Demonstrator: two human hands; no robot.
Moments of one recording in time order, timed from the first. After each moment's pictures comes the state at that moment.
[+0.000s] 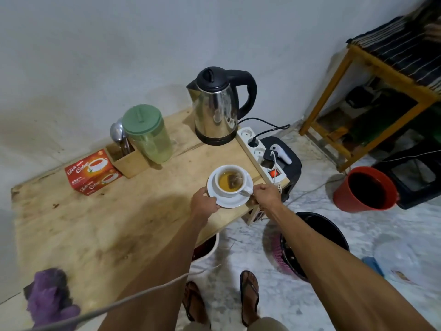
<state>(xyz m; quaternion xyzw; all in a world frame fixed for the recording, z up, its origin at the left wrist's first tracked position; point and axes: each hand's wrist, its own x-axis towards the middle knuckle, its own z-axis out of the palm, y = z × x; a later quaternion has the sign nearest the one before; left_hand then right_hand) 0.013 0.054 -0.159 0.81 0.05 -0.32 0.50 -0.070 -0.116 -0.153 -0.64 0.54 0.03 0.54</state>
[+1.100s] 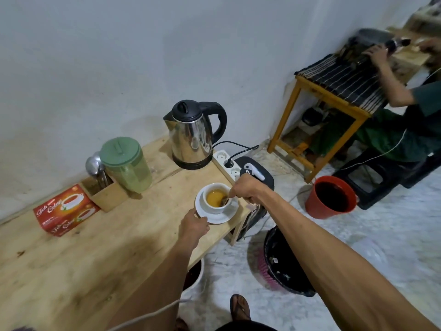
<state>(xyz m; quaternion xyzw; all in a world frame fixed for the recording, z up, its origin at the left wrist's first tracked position) 0.015 0.030 -0.179 0.79 0.08 -0.35 0.49 -0.038 -0.141 -0.054 -0.78 0.42 0.17 0.43</state>
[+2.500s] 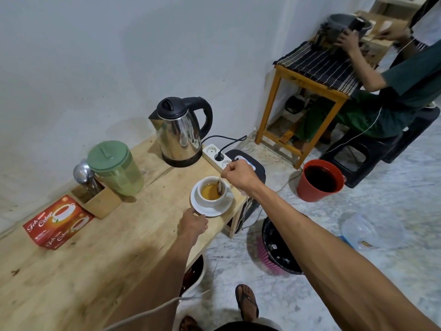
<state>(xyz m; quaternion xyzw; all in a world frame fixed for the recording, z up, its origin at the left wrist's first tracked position) 0.022 0.038 -0.198 0.79 0.03 -0.40 0.46 -0.050 -0.121 -0.047 -0.76 0.44 -0.05 0.47</state>
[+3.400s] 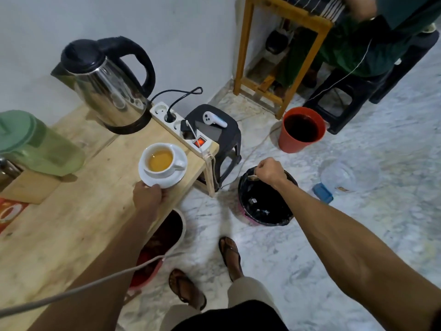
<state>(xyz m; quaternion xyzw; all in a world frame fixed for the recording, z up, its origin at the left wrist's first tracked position) 0.004 0.022 -0.187 0.83 0.07 -0.29 0.48 -0.231 -0.229 -0.178 -0.72 0.59 0.06 0.36</state>
